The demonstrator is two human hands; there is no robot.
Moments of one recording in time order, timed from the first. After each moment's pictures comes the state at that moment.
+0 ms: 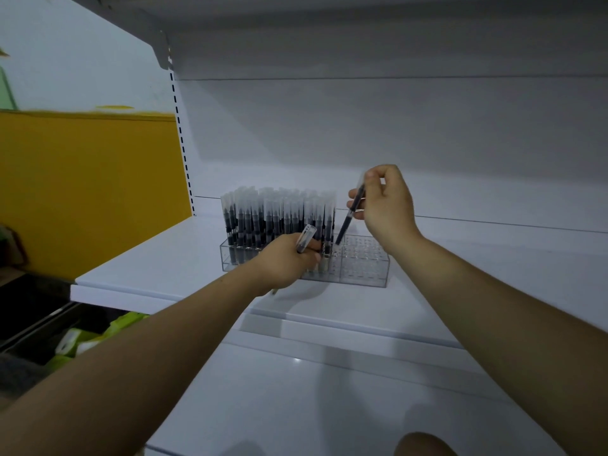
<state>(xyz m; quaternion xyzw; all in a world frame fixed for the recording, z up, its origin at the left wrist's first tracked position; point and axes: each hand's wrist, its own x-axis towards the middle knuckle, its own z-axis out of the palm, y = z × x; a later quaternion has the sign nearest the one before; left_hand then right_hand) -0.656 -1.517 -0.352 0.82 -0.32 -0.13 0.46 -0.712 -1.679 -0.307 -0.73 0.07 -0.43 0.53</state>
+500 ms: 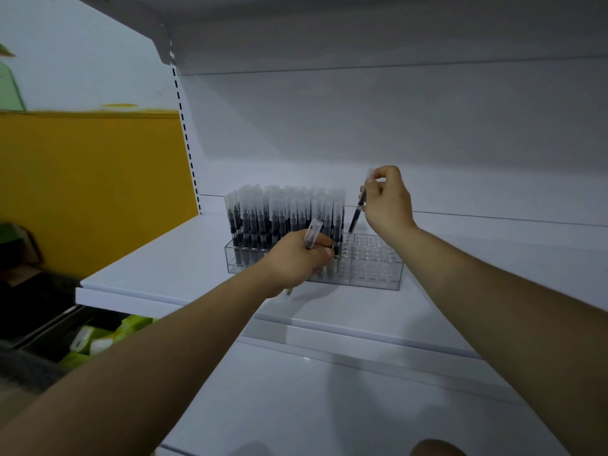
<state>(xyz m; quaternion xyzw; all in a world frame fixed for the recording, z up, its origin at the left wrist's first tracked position) -0.647 -1.528 -0.354 0.79 -0.30 -0.13 0.52 -0.660 -1.709 -0.325 -0.77 0.12 -0.41 0.48</state>
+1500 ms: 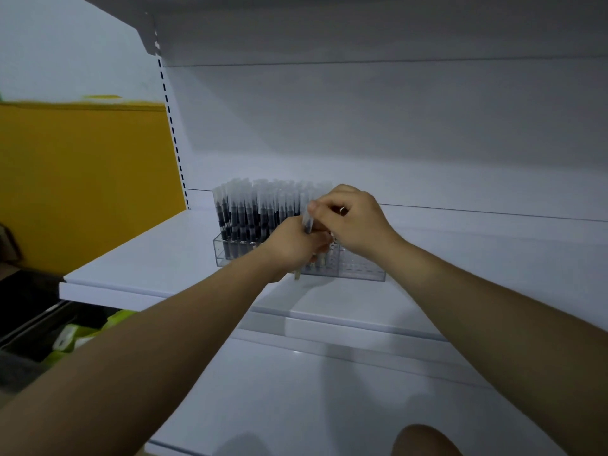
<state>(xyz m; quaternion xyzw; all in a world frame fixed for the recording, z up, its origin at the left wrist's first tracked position) -0.655 -1.542 -0.344 0.76 -0.32 -0.15 0.55 -0.720 -1.658 -0.324 -0.87 -0.06 -0.31 0.38</state>
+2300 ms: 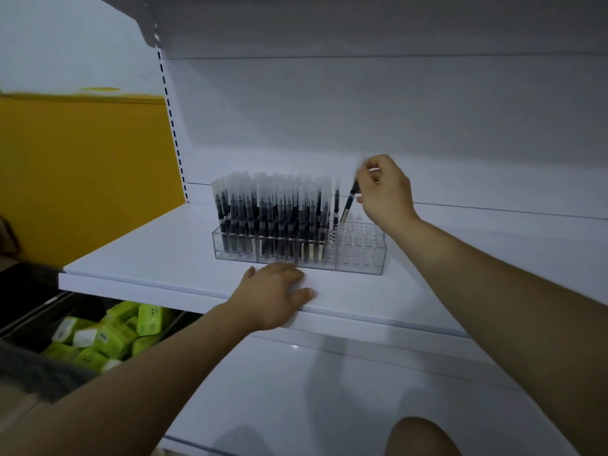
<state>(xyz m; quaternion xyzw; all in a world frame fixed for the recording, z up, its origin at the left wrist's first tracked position) -0.667 -1.499 -0.414 0.92 -0.37 0.01 0.12 -0.699 -1.704 -0.317 -0.78 0.09 -0.41 0.46</state>
